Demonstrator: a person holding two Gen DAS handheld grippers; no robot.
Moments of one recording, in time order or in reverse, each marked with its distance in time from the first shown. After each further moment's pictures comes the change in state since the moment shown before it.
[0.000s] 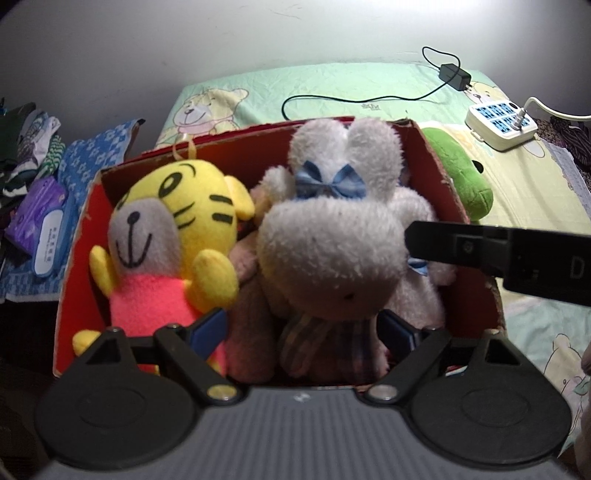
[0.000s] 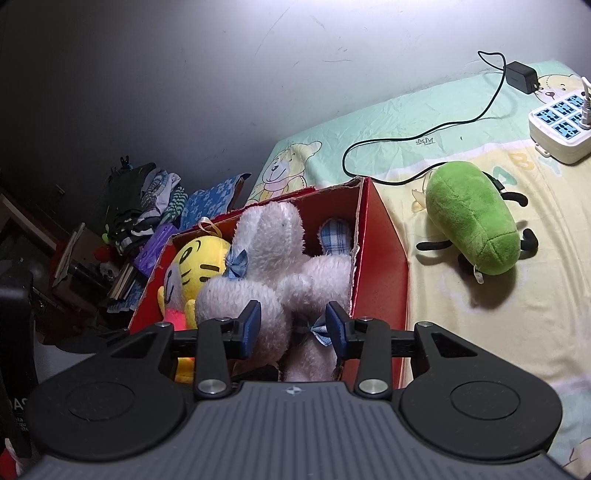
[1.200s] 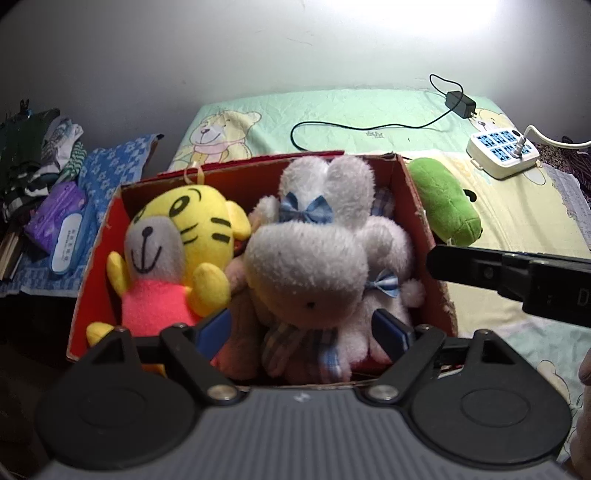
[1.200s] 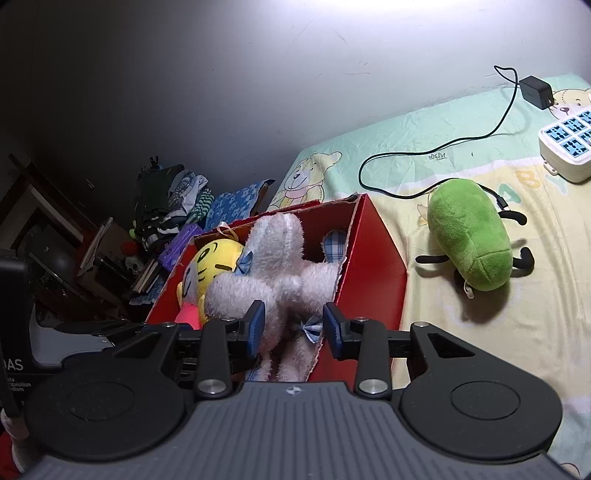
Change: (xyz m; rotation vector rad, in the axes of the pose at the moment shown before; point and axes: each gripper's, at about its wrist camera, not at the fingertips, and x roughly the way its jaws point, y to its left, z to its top) left arm -0.031 -0.023 0.002 -0.044 -0.075 0.043; right arm -0.029 -0.023 0.004 -0.045 -0.019 0.100
